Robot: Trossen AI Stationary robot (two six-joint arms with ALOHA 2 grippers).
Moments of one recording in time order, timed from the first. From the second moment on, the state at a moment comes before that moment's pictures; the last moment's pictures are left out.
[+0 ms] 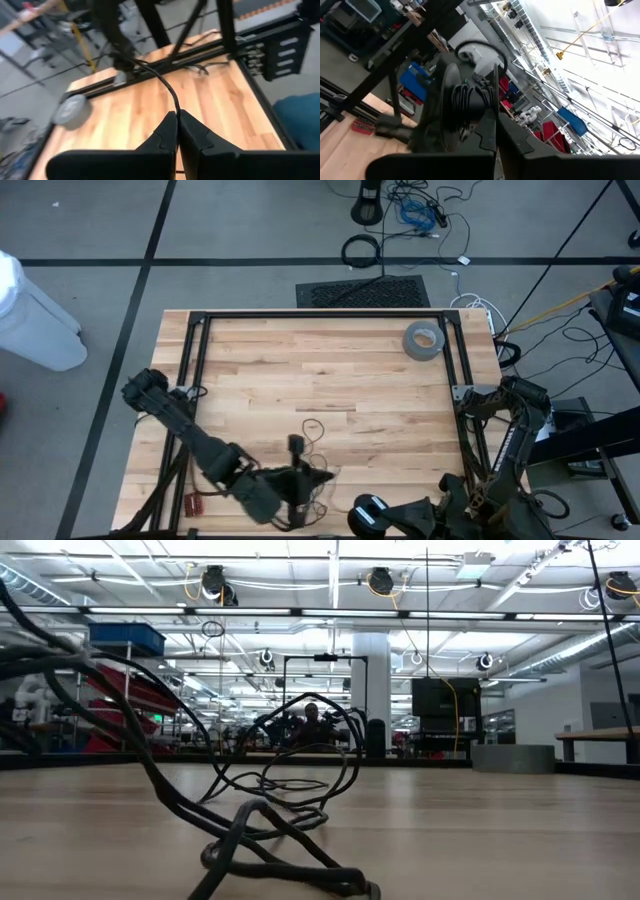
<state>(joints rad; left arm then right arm) -0.68 1.79 1.66 -0.37 -0.74 0.02 1.07 1.78 1.63 0.73 1.28 -1.33</state>
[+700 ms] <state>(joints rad) -1.03 1.67 1.66 -0.43 -1.40 0.04 1.06 1.78 1.63 0.66 1.29 -1.31</state>
